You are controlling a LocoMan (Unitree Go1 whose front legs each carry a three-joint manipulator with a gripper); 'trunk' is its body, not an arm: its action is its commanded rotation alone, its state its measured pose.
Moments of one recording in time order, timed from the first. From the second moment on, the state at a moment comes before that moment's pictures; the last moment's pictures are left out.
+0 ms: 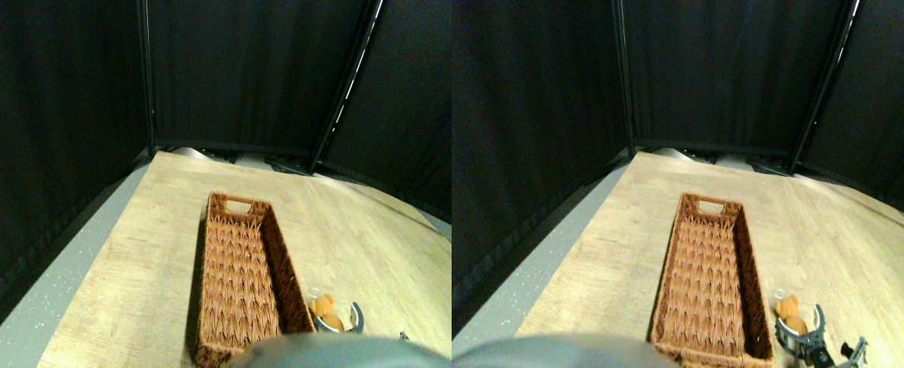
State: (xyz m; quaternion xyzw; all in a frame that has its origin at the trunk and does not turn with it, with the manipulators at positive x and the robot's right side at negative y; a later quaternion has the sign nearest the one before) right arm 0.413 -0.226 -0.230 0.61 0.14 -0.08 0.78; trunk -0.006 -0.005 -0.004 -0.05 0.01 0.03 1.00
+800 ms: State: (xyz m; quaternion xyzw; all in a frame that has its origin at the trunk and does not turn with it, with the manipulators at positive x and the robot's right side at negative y) right arm 0.414 -0.240 -0.249 0.60 0.06 -0.15 0.78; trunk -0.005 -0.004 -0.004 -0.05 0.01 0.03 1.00
